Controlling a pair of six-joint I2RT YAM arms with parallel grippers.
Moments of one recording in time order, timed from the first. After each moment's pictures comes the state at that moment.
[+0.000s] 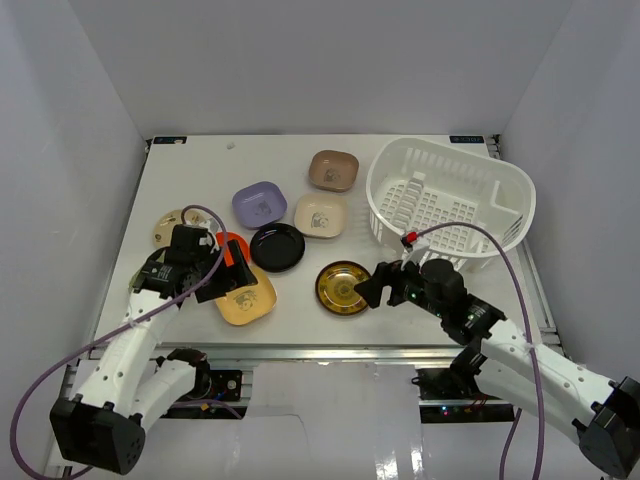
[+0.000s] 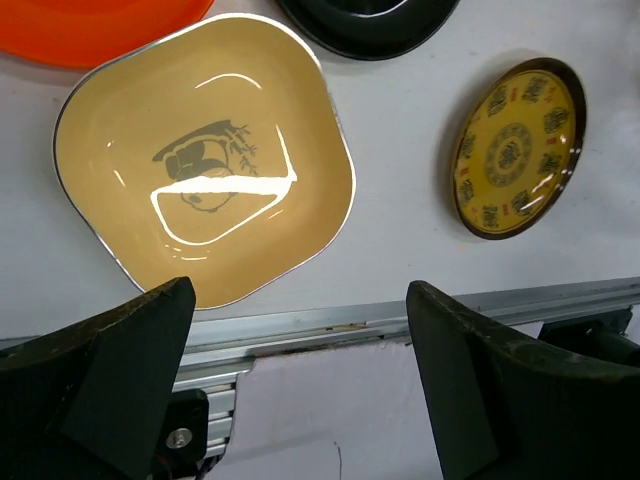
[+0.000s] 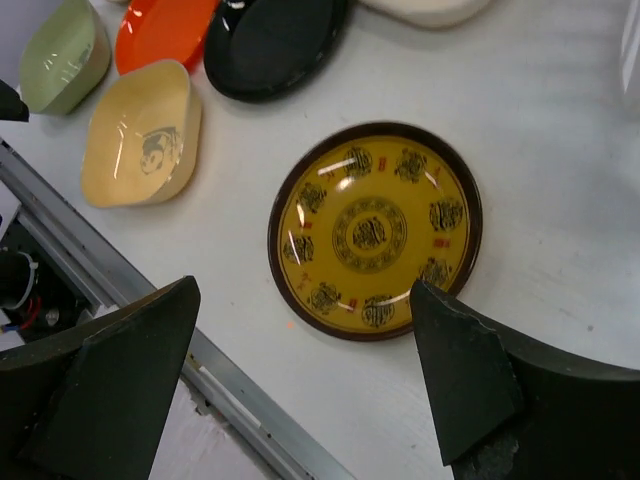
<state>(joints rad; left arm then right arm) -0.23 0.86 0.80 -0.86 0.20 -0.53 0.74 0.77 0.45 -0.05 -0.08 0.45</state>
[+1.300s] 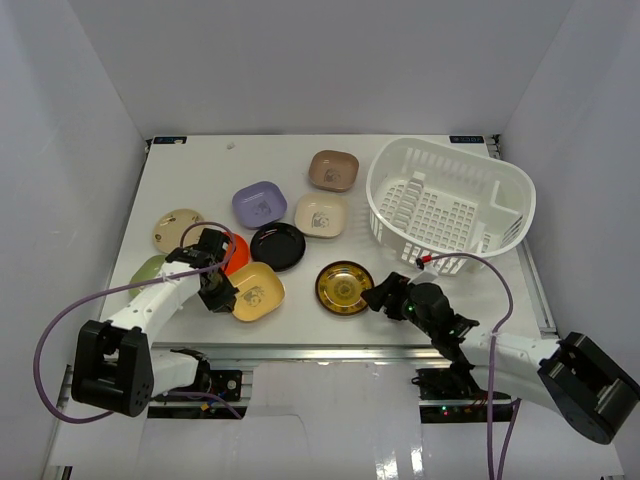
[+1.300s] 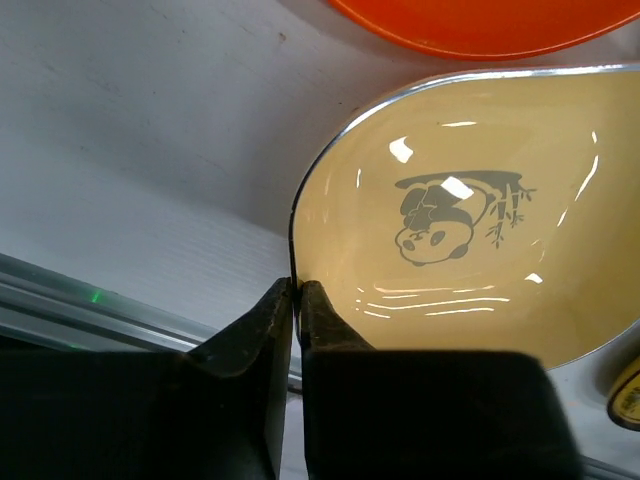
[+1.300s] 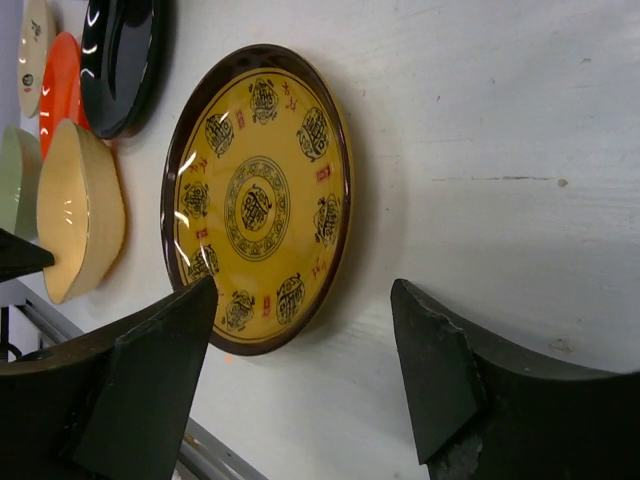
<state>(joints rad) -0.25 1.21 0.70 -0.87 -0.10 -0.84 0.77 0.96 0.06 0.44 0.12 0.91</state>
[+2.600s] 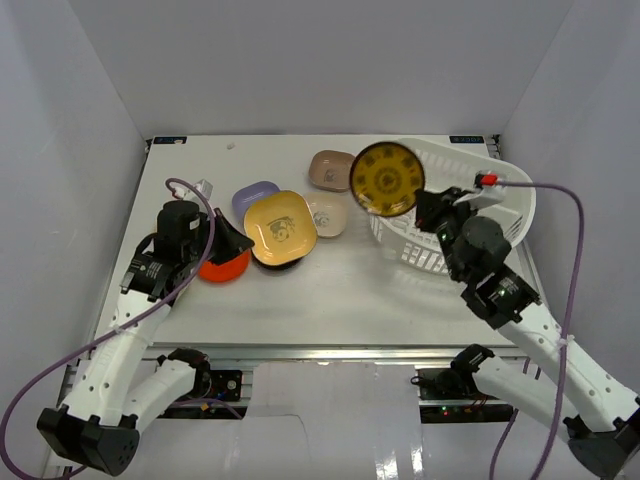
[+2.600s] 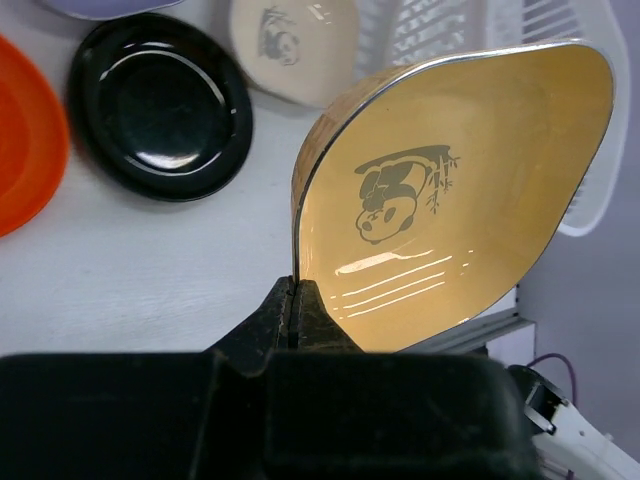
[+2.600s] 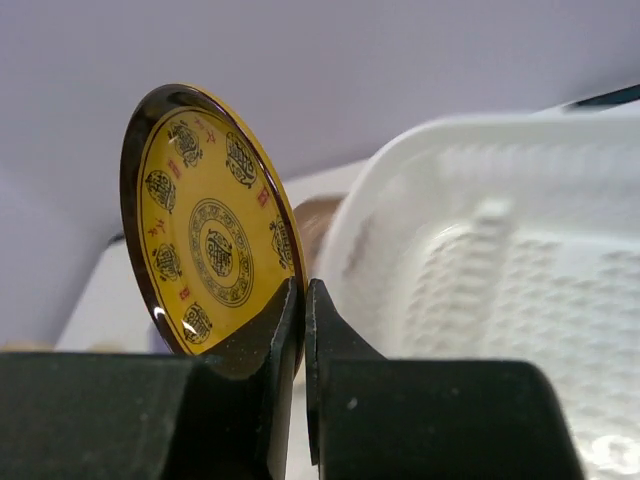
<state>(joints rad) -0.30 0.88 0.98 -0.69 0.18 -0.66 0.74 0.77 0.81 -0.05 0.51 0.48</state>
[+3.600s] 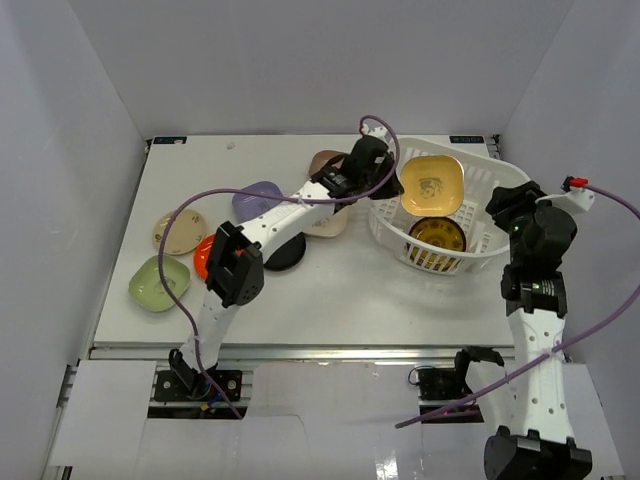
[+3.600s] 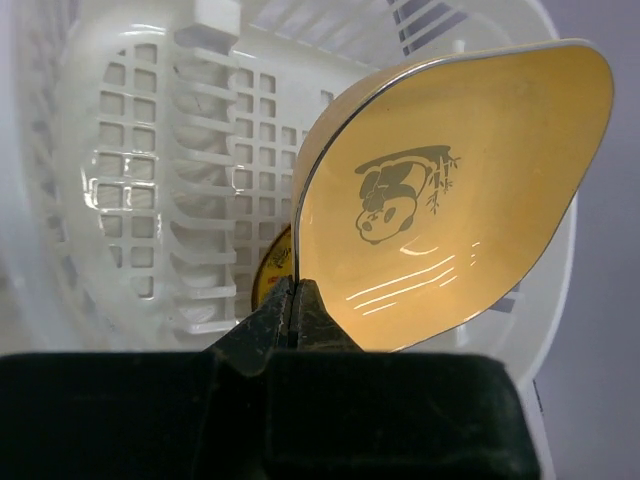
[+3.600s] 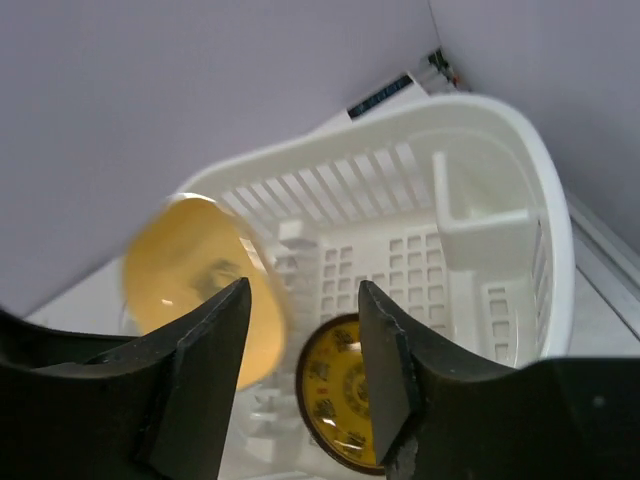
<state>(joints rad) -0.80 2.15 2.05 -0.36 0.03 -0.69 -0.13 0.80 0.80 -0.16 0.07 0.49</state>
